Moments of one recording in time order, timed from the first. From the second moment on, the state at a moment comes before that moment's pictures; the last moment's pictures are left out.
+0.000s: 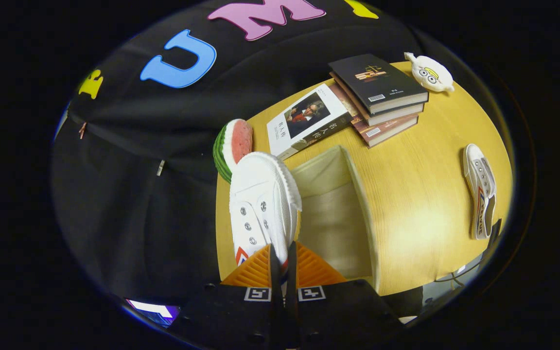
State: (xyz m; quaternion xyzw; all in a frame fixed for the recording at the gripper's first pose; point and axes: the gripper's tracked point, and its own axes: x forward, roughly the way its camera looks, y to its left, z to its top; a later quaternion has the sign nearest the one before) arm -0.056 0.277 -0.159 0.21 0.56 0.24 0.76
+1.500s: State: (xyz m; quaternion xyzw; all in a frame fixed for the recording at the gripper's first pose) arm 0.036 -0.003 -0.154 0.14 0.46 0.15 0.86
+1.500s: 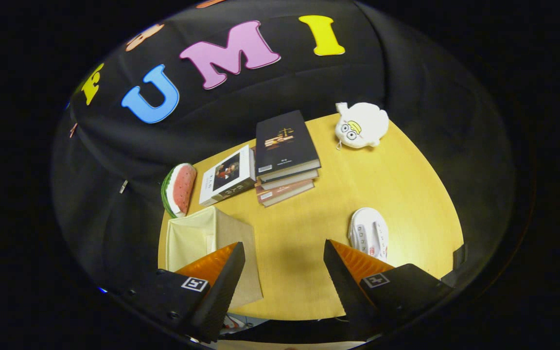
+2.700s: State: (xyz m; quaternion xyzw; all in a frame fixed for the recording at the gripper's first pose) arm 0.036 -0.146 -0.358 -0.06 0.53 0.16 0.83
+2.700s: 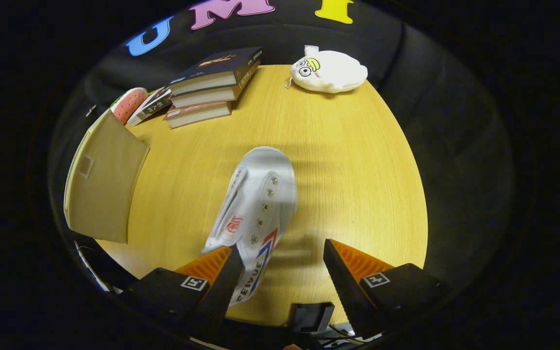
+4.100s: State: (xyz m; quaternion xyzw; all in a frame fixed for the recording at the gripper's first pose) arm 0.052 -0.113 -0.340 0.19 0.57 0.09 0.79
